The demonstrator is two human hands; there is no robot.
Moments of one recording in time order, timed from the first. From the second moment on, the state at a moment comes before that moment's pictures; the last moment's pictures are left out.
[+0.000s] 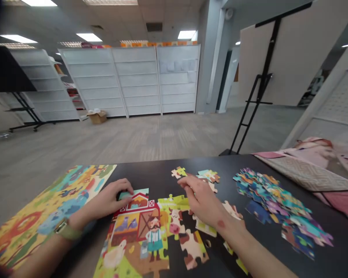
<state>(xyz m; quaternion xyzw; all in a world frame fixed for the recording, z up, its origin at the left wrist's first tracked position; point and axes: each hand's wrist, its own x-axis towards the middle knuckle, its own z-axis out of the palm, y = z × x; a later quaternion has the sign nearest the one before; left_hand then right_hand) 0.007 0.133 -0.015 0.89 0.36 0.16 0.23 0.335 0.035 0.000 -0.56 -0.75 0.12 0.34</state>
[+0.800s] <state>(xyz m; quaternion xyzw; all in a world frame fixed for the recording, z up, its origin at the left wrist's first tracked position) 0.006 0.128 -0.019 0.90 0.35 0.11 0.24 0.434 -0.109 -0.022 -0.75 -0.59 0.12 0.25</state>
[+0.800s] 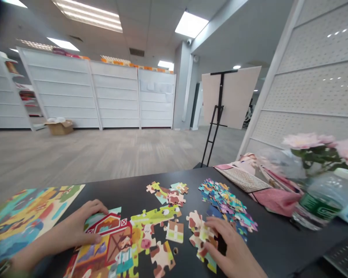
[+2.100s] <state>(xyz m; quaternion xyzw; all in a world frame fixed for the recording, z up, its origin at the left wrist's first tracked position) 0.010 0.125 -0.013 0.88 0.39 0.09 0.27 0.394 0.047 -0.009 -0.63 -0.75 0.08 0.17</state>
